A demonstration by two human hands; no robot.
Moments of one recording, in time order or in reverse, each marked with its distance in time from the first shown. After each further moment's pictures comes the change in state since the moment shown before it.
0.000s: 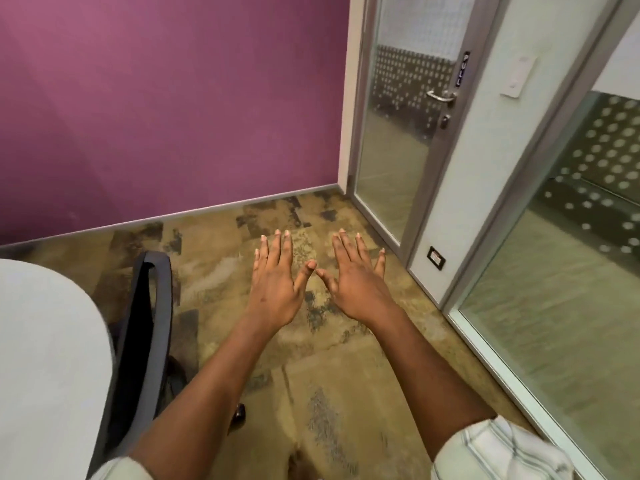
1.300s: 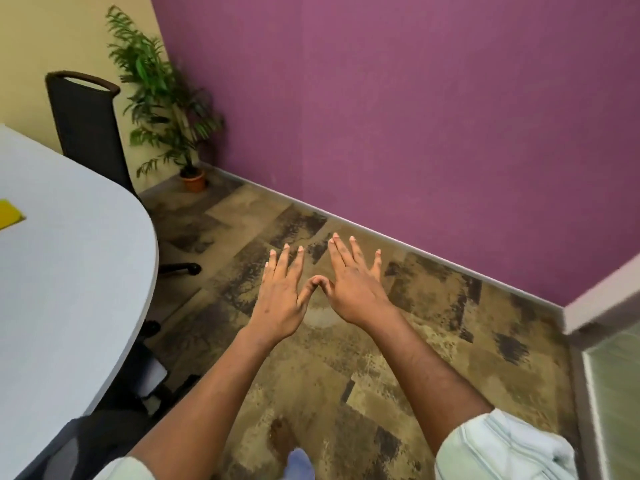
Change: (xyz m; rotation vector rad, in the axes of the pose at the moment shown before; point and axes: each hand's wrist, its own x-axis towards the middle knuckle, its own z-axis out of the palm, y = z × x) left_hand 0.429 -0.314 0.021 0.182 0.236 -0.705; right_hand 0.633 -0.155 0.173 -0.001 -0.277 -0.864
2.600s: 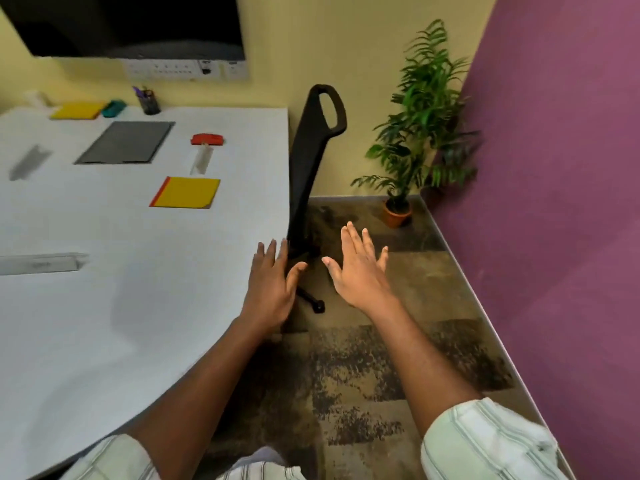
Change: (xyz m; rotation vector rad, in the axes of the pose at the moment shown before) left_hand 0.394 -0.347 -0.102 0.114 0.532 -1.004; right_hand 0.658 -0.200 0.098 0.217 -0.268 -0.804
